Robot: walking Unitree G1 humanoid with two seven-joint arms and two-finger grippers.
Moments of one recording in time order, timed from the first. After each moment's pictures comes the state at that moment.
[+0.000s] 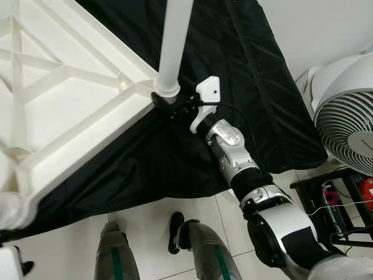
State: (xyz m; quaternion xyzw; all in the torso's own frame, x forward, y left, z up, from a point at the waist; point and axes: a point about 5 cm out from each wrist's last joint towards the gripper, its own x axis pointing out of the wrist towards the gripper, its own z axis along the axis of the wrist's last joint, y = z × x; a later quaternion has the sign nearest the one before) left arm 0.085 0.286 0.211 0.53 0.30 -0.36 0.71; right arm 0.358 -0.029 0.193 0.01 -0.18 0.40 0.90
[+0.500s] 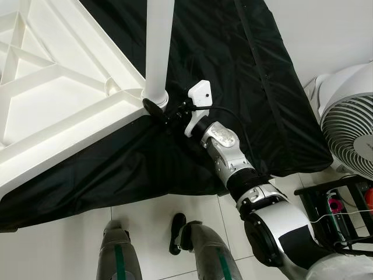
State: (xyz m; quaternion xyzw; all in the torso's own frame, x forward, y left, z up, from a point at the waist) left arm 0.085 0.292 0.220 0.51 0.32 -0.33 0.73; right arm 0.356 -0.023 0.190 0.01 -0.18 0.41 0.89
